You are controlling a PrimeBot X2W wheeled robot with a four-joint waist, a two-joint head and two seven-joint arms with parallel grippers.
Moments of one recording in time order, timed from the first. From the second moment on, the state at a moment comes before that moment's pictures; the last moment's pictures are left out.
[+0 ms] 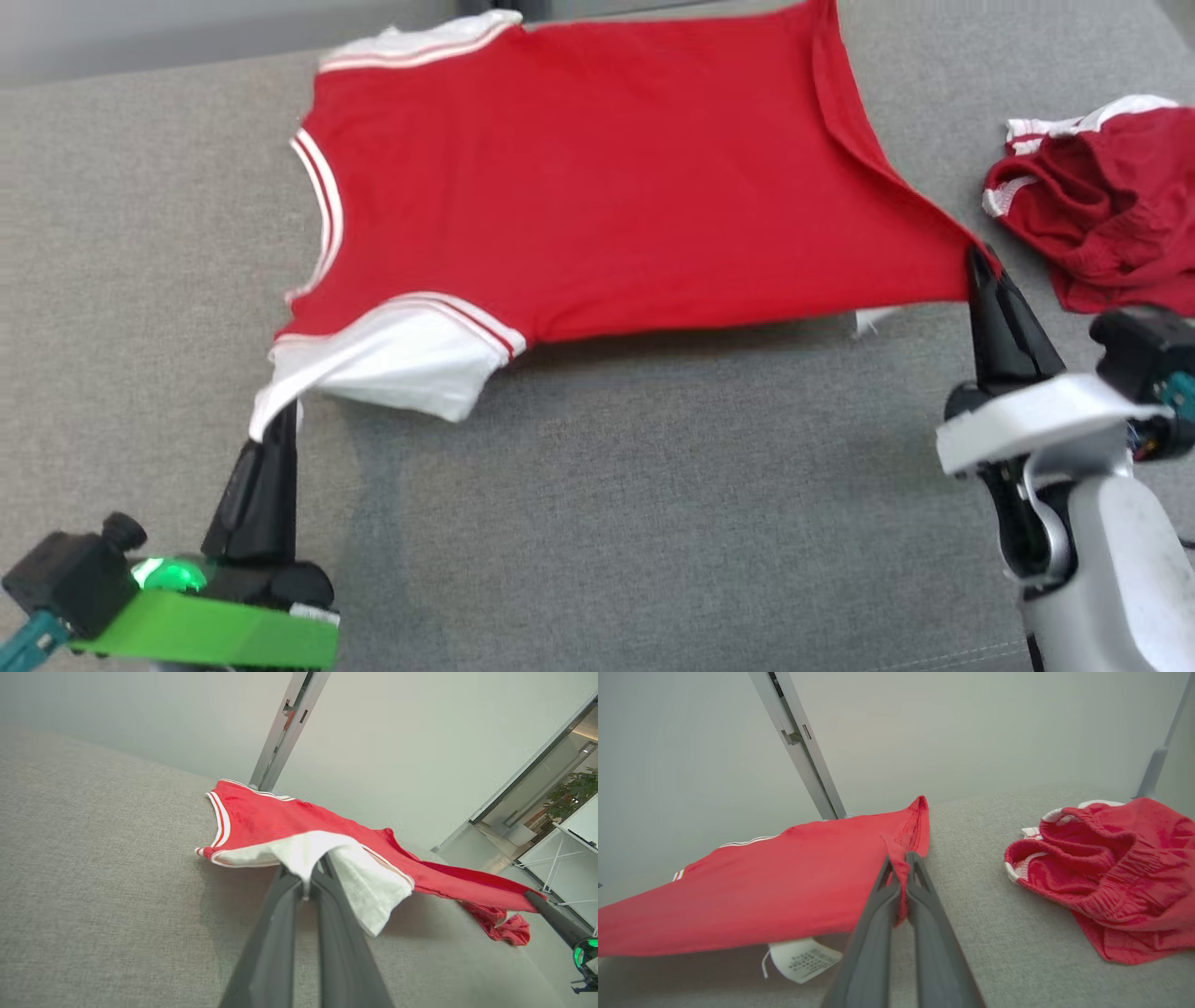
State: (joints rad) left arm -0.01 0.43 -0.32 -0.20 -0.88 0.00 -0.26; right arm -0.30 -0.05 -0.06 0.12 0.32 0.13 -0.08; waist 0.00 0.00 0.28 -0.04
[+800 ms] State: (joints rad) left arm 0.01 0.42 -0.42 -0.13 -0.87 0.01 -0.17; right arm -0.14 -0.05 -0.08 0.11 0.31 0.13 0.07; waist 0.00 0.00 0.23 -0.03
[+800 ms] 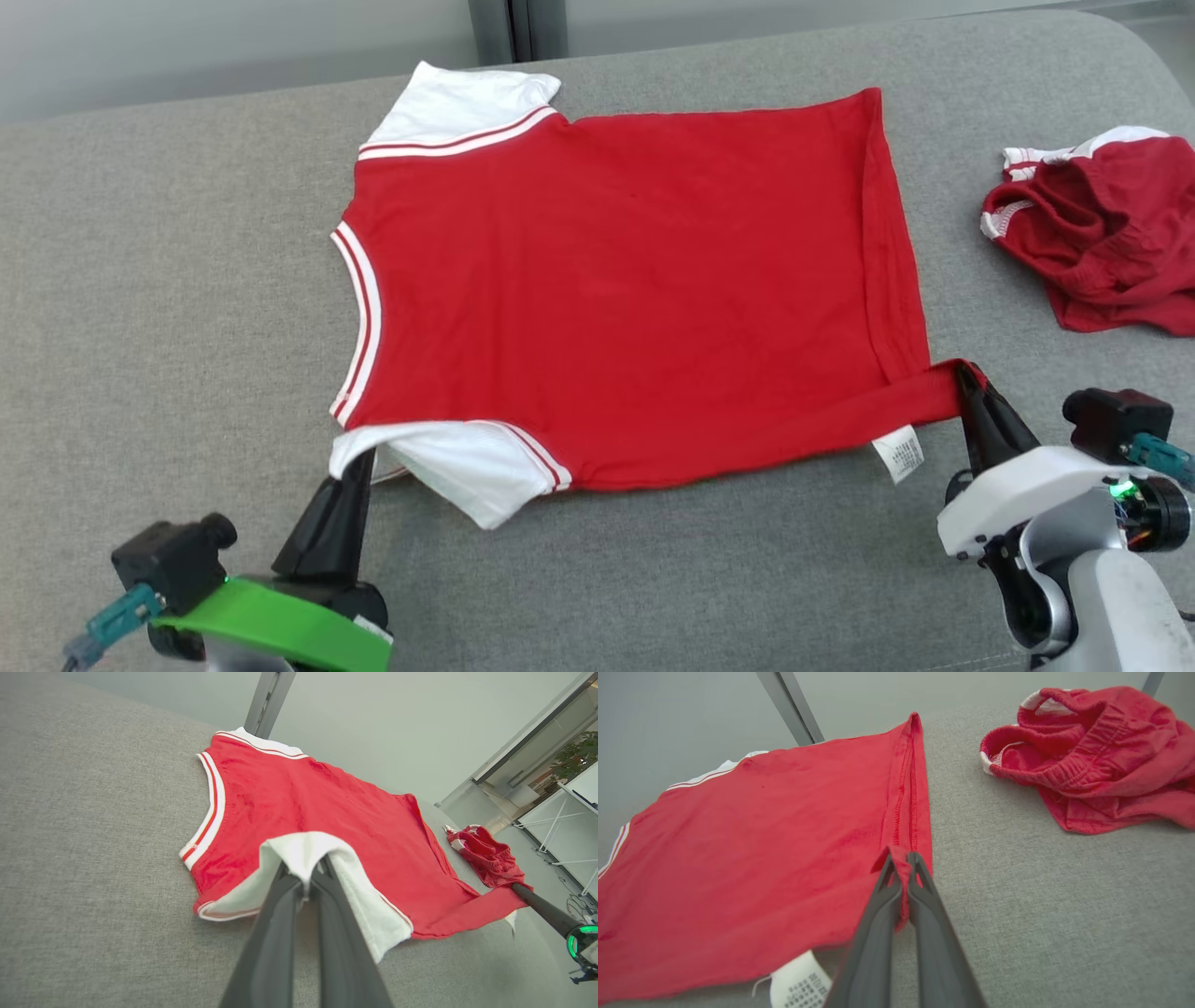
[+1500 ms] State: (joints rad) left arm -0.50 0.31 -0.43 0.34 -0.83 -0.10 -0.21; right arm -0.54 -0.05 -0.10 0.52 0.26 0.13 -0.09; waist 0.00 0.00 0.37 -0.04
